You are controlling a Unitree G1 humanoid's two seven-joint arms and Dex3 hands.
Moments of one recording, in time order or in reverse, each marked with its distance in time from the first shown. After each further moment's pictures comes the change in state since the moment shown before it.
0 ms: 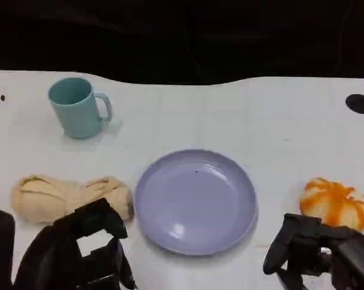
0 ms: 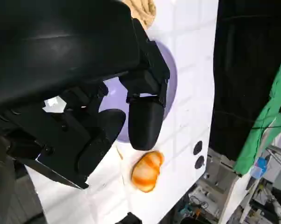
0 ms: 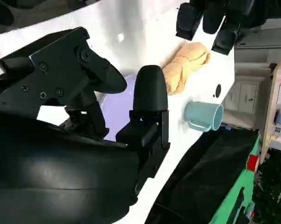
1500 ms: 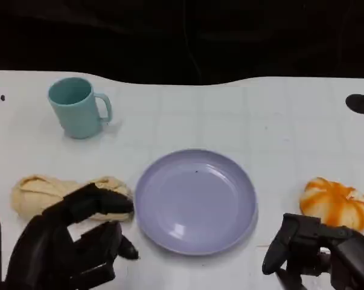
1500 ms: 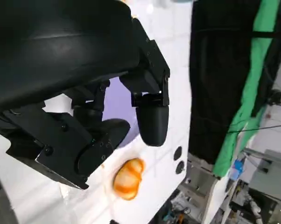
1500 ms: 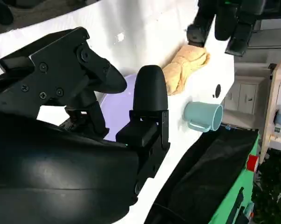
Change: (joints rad) left arm -0.004 -0.005 -0.005 0.019 0.075 -0.176 0.000; right arm -0.001 0.001 0.006 -0.001 -0.003 -0.001 -0.003
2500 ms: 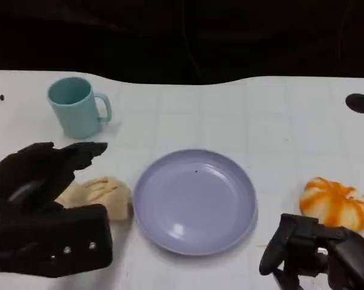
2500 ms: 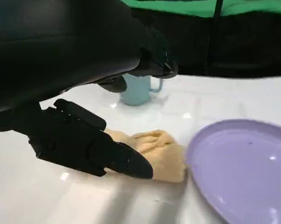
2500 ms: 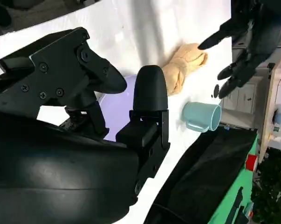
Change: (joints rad) left arm -0.377 0.568 -0.350 0.352 1.062 -0.358 -0.263; right arm 0.004 0.003 0.017 -0.022 -0.004 0.017 -0.015
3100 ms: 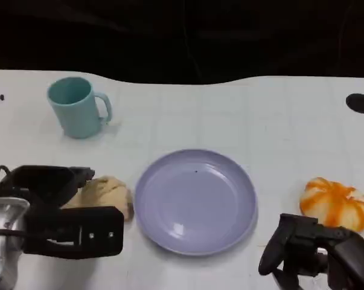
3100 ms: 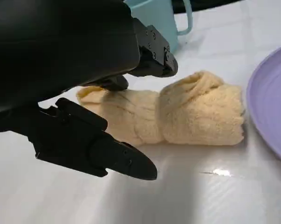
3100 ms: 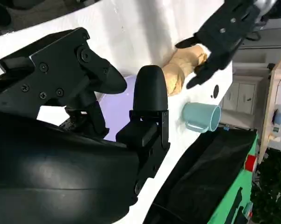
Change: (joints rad) left arm -0.188 -0.092 -0.163 0.458 0.194 -0.068 -0.013; right arm 0.002 0.000 0.003 -0.008 -0.004 0.004 -0.003
